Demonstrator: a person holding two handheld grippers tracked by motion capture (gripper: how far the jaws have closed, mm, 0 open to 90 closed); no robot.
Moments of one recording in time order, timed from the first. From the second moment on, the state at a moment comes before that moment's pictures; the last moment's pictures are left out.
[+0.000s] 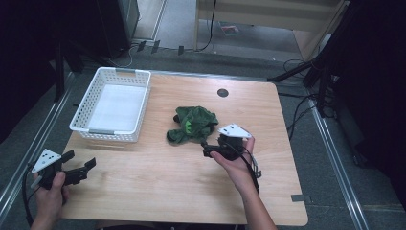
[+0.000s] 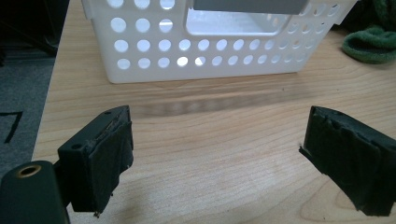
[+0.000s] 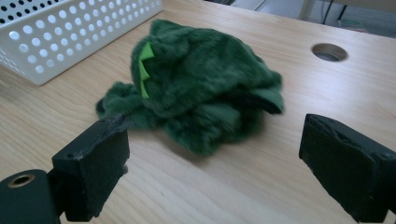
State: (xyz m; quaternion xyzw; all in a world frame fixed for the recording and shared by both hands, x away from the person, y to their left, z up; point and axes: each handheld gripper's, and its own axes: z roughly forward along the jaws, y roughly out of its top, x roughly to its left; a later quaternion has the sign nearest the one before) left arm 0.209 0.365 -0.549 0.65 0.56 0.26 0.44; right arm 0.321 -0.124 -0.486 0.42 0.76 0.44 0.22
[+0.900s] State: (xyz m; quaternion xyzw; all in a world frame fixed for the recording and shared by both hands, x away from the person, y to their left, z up) left arm 0.210 0.363 -0.549 0.66 0.55 0.26 0.44; right arm 0.390 -0.041 -0.534 0.43 0.80 0.34 0.25
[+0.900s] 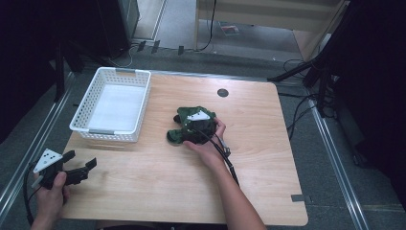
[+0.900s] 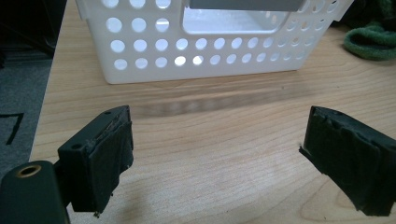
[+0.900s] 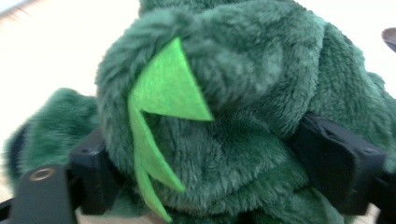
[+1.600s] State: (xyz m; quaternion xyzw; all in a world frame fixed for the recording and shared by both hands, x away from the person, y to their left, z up) left arm 0.212 0.313 -0.506 0.67 0.50 0.28 0.47; right arm 0.358 -0.069 -0.480 0.40 0.76 0.41 0.30
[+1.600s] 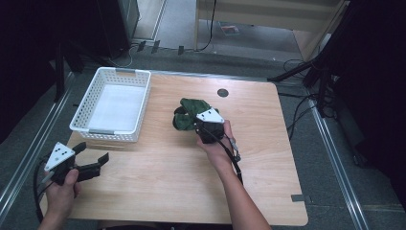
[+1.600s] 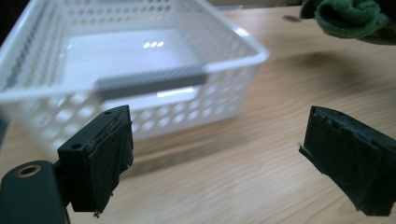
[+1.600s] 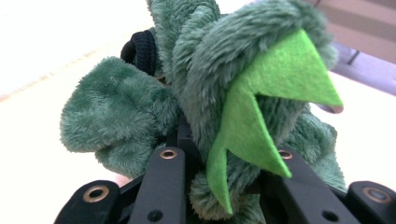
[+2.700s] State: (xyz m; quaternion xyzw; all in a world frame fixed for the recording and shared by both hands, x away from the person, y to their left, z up) left arm 0.250 0.182 -0.505 0.75 0.41 0.14 0.50; right arm 0.252 -0.087 -0.490 0.31 0.83 0.42 0.19
